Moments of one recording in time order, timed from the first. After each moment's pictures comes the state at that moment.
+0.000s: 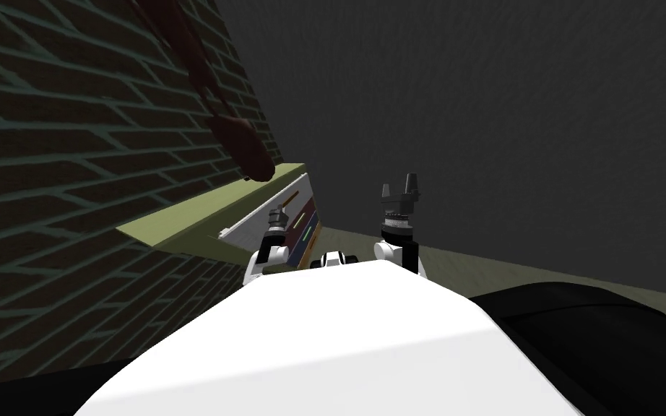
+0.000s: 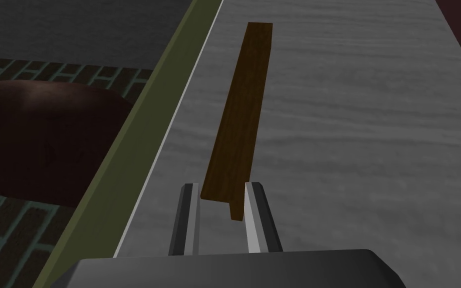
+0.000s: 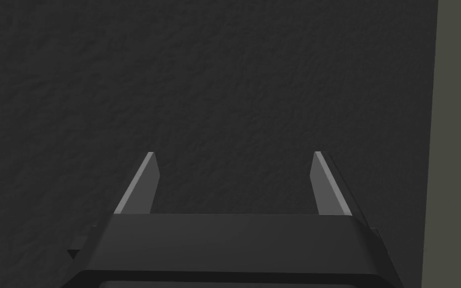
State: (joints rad) left arm 0.30 0.09 0.01 -2.07 -0.05 -0.02 0.16; right arm 0.49 0.01 0.05 -2.39 -0.09 -0.45 -0.05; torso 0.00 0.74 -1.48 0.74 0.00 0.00
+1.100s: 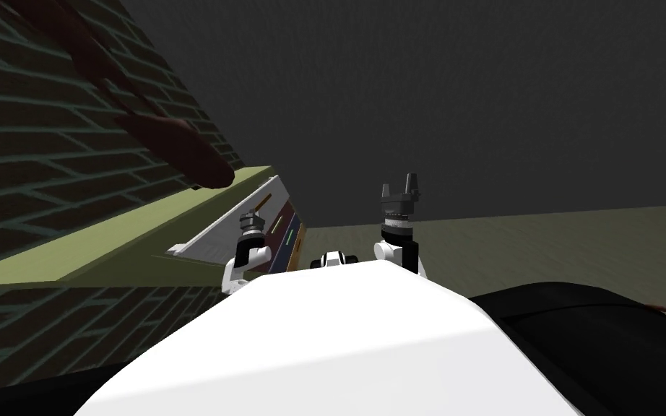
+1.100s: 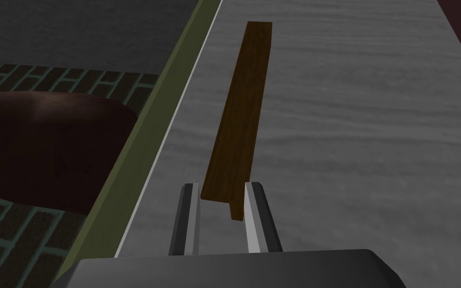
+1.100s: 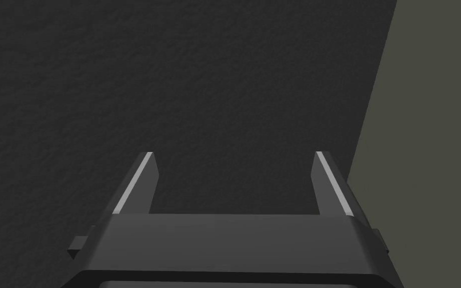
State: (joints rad) left arm 0.24 0.08 0.33 -2.00 -0.03 -0.01 0.18; right arm 0.49 0.01 0.05 -2.39 -0.09 -0.45 -0.05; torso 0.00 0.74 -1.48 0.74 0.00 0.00
